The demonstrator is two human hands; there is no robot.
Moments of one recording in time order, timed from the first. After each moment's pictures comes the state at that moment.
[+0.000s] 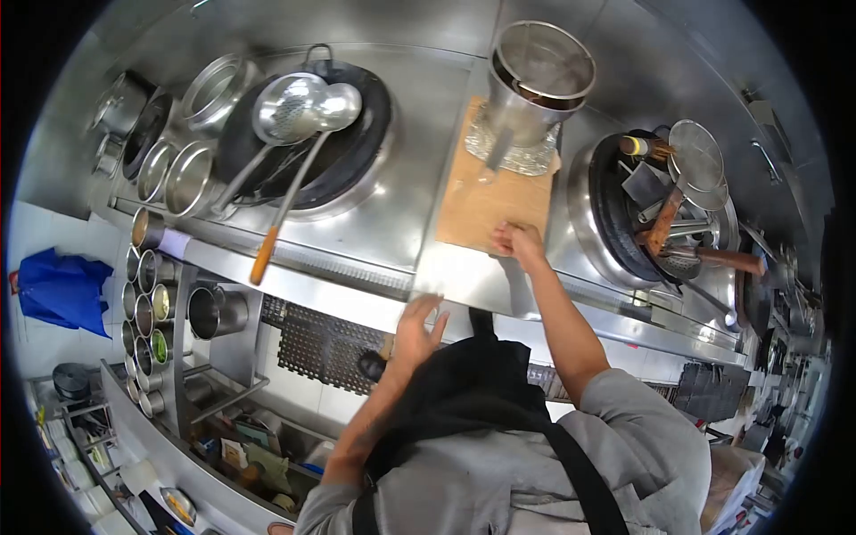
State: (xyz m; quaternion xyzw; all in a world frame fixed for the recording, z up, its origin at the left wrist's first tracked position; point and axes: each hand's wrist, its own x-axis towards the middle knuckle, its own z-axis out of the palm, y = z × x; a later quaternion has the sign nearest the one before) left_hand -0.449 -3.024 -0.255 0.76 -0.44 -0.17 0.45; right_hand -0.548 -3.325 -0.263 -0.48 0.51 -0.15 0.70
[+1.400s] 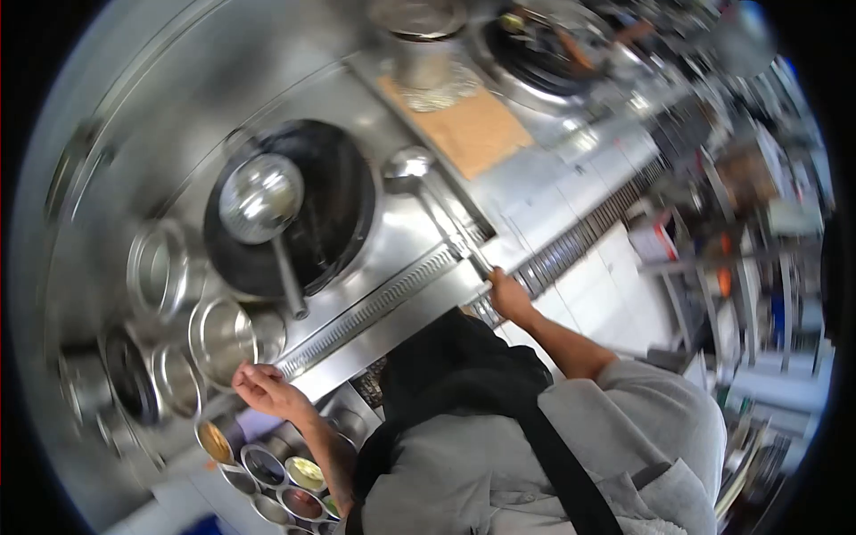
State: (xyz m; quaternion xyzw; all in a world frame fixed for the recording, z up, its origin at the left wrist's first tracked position) left_hand 0.087 -2.849 -0.106 0.62 -0.34 -0.10 0.70; right_hand -0.363 -2.894 -0.295 -0.65 0.69 -0.11 0.29
